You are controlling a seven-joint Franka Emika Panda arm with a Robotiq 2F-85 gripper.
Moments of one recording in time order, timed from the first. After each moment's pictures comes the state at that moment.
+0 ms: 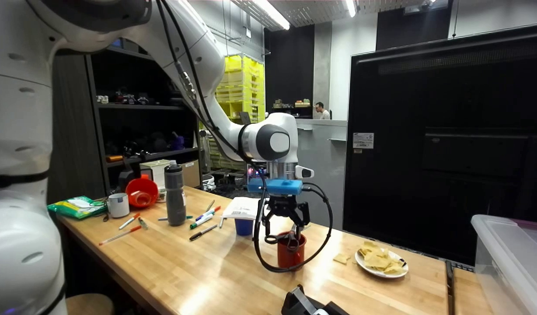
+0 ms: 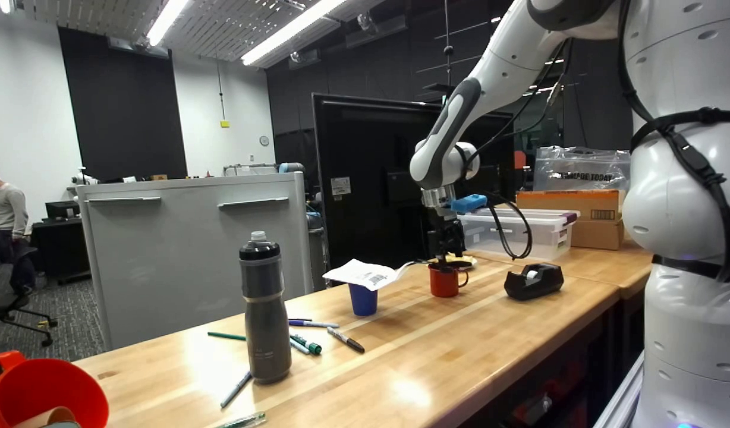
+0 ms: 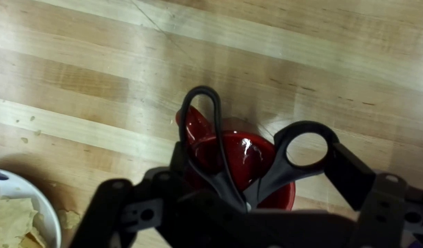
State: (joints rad) arm -0.14 0.12 -0.12 -2.23 -0.14 2.27 -0.31
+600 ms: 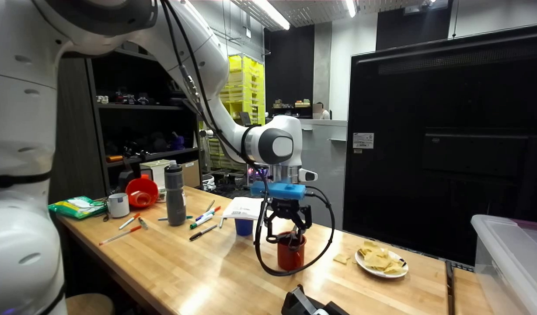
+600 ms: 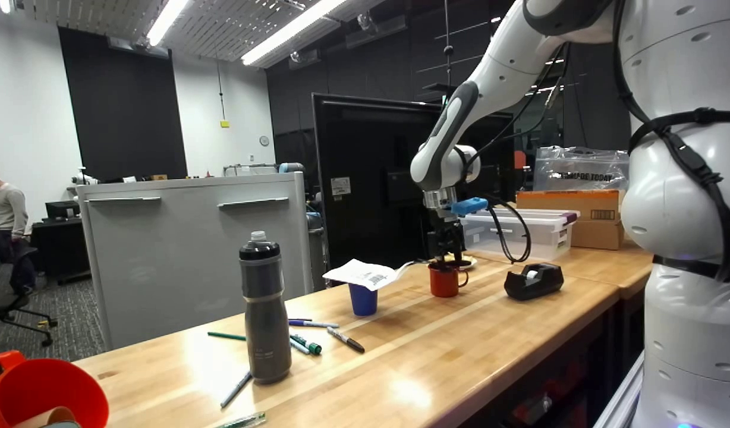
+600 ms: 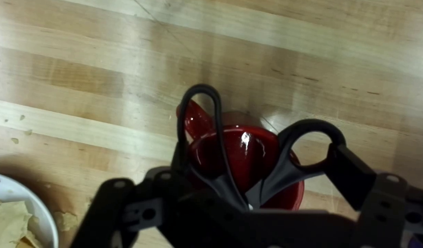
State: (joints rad) arm -0.16 0.14 -0.13 -2.22 -0.09 2.29 -0.34
